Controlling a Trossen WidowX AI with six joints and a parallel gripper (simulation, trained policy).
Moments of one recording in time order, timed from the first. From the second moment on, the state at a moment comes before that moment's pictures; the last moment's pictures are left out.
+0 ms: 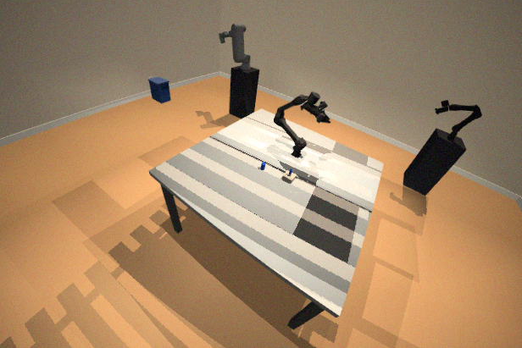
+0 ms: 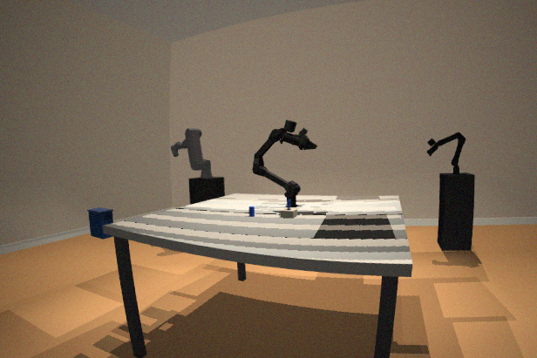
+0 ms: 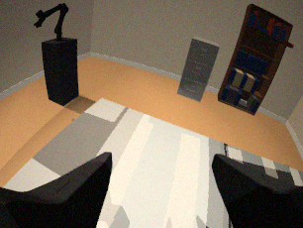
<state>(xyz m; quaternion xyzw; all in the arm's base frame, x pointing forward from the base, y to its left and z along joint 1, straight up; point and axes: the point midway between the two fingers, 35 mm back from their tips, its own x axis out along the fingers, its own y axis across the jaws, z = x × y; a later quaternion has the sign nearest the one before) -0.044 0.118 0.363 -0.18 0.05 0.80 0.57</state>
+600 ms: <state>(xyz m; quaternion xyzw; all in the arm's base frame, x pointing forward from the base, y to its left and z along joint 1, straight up) -0.029 0.138 0.346 -0.22 0.12 0.77 0.59</state>
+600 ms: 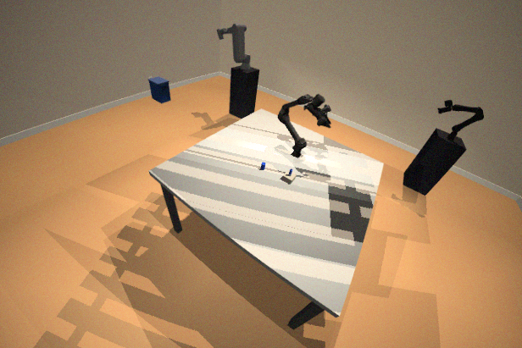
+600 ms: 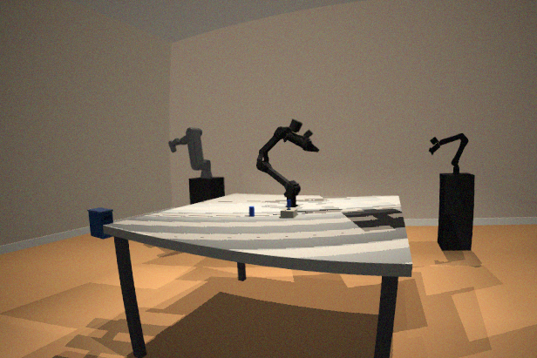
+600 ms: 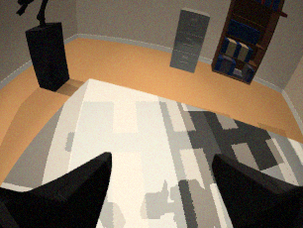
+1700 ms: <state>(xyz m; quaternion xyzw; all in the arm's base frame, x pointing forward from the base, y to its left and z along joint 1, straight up) 0.017 0.170 0.326 -0.26 0.23 0.70 0.62</state>
